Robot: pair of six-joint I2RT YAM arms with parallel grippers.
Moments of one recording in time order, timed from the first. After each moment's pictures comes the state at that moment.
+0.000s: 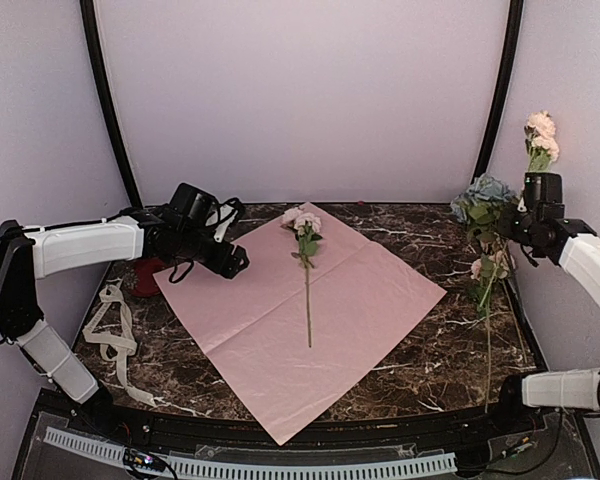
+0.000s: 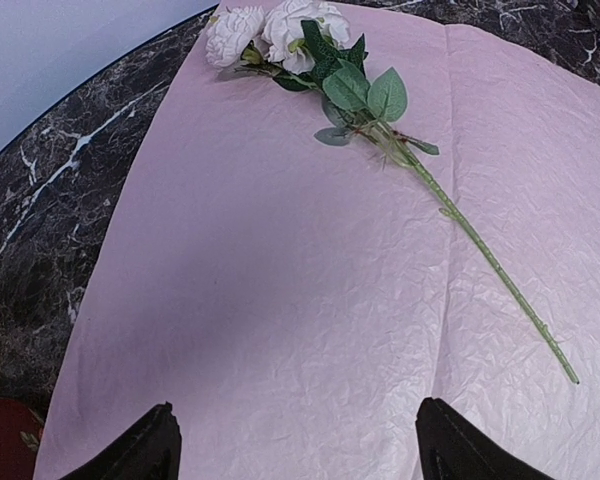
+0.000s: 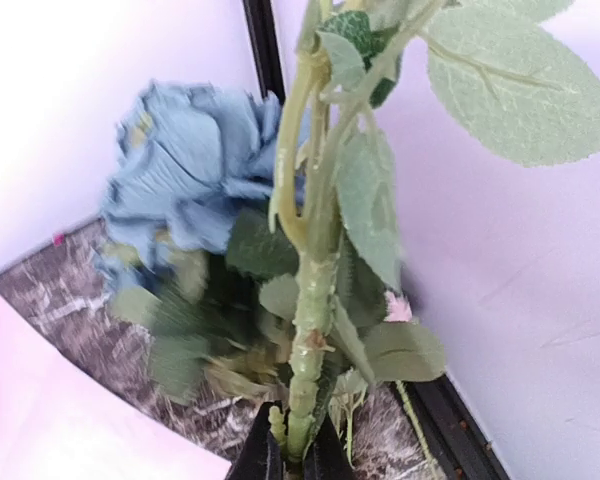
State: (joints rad) left arm -0.57 1.57 1.12 -0.36 -0.01 0.04; right arm 0.01 1.04 0.94 -0.43 0.31 0.31
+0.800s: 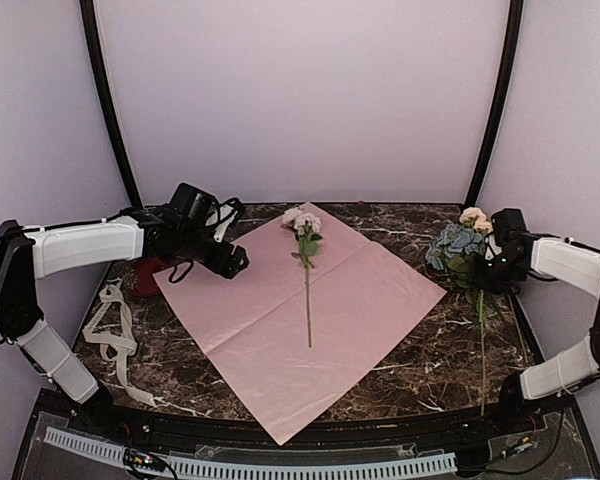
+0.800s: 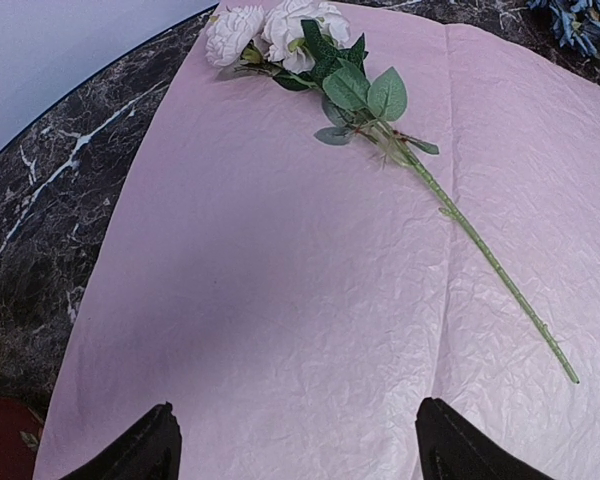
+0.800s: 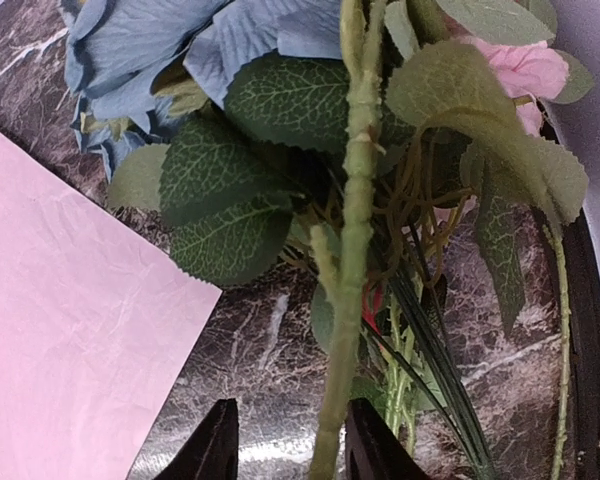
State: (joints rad) left arm -0.57 1.57 1.13 -0.36 0.00 0.04; right arm 0.00 1.32 0.81 -0.54 0.01 0.32
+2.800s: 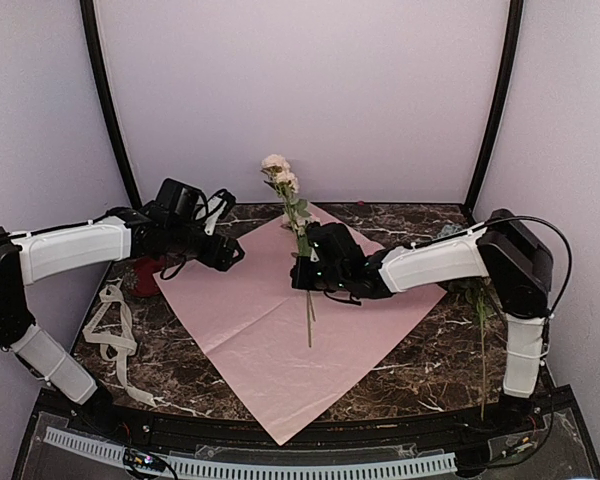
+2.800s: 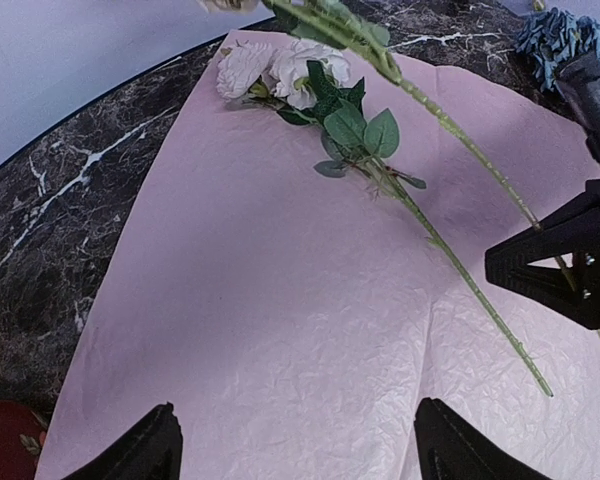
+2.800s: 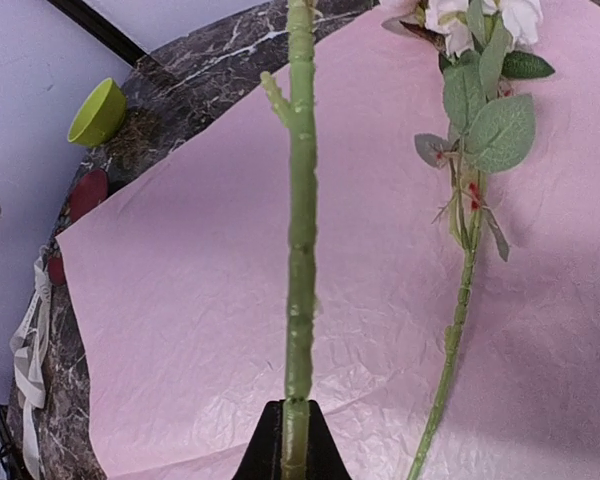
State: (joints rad) left arm -0.53 1.51 1.09 -0.32 0.07 0.02; right arm 0.92 1.97 1.26 0.12 0.12 0.72
